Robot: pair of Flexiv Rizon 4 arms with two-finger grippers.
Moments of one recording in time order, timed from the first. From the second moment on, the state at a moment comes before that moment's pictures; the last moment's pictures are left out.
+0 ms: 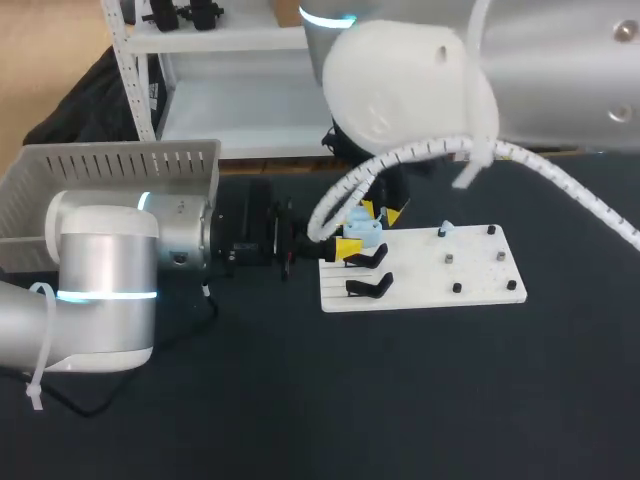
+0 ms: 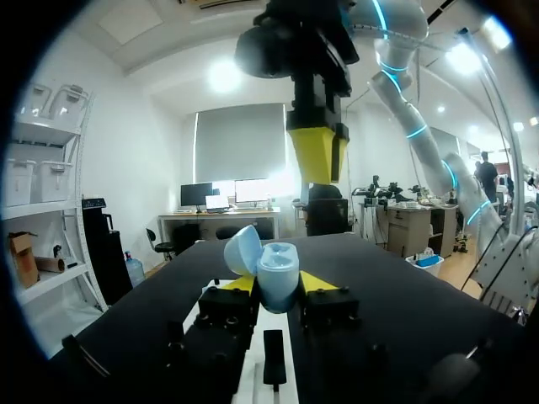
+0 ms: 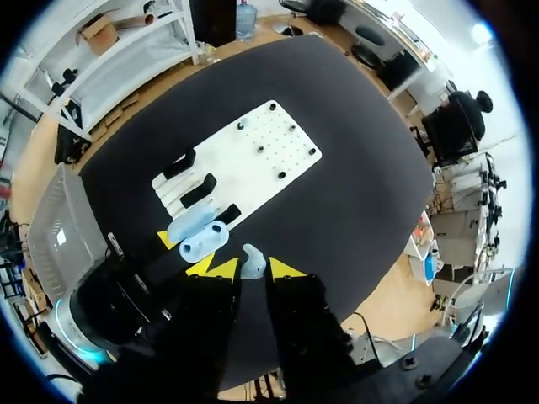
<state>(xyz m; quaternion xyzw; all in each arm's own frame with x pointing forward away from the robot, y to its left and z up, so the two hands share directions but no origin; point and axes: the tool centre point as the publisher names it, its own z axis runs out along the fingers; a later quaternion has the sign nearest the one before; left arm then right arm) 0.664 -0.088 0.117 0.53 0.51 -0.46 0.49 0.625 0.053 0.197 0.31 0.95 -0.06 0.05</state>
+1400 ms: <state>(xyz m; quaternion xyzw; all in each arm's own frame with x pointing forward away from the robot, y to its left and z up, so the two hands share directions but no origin) 0.664 -0.088 0.117 0.53 0.51 -0.46 0.49 0.643 0.072 0.179 0.38 0.92 -0.09 0.02</state>
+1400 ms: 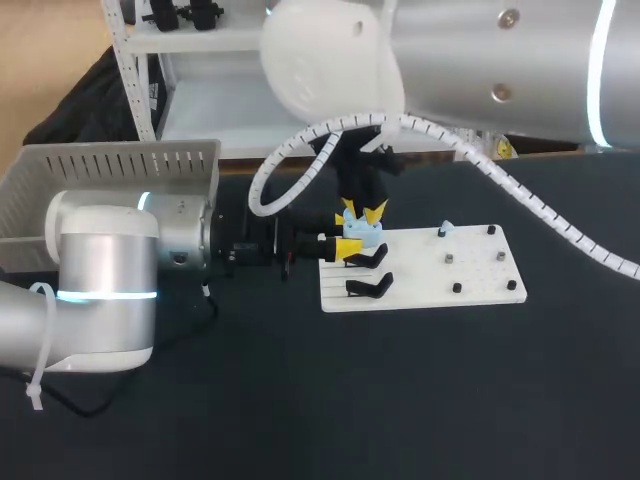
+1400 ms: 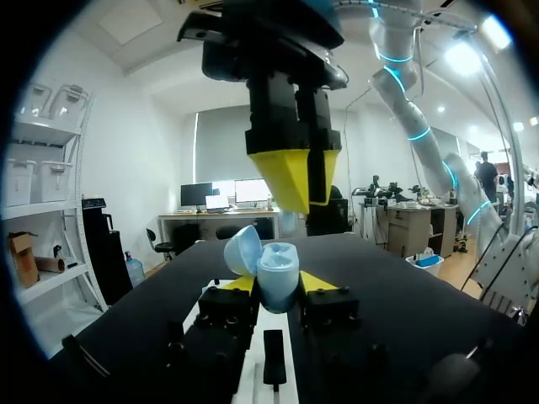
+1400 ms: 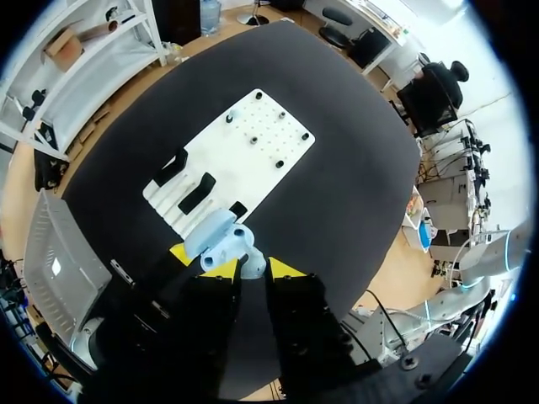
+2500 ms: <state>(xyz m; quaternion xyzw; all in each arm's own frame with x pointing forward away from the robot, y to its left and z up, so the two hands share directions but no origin) 0.663 -0.089 0.117 0.53 0.51 -0.46 0.49 0.650 0.071 0.167 0.39 0.92 -0.10 0.01</state>
